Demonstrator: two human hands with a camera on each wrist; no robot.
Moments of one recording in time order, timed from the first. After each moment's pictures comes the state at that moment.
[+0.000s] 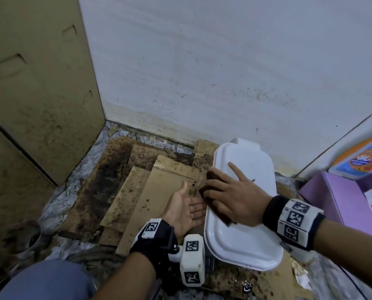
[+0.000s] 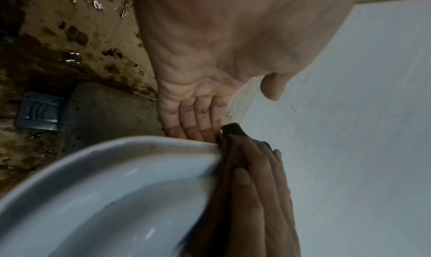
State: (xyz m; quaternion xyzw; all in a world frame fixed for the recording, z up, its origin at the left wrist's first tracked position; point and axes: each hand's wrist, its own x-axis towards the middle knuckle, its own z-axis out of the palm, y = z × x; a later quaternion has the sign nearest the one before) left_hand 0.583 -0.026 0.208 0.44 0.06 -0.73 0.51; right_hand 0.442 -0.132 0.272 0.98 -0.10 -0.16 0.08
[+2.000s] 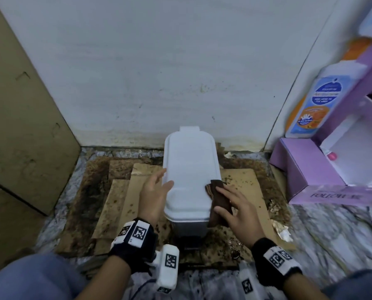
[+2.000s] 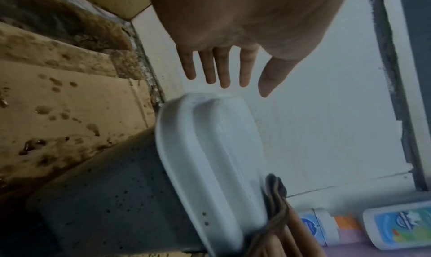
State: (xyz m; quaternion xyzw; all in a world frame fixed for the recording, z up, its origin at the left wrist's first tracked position) left_hand 0.528 0.009 0.242 0.66 -0.29 -0.43 0.55; right_hand 0.290 -0.031 0.217 0.78 -0.46 0.30 -0.29
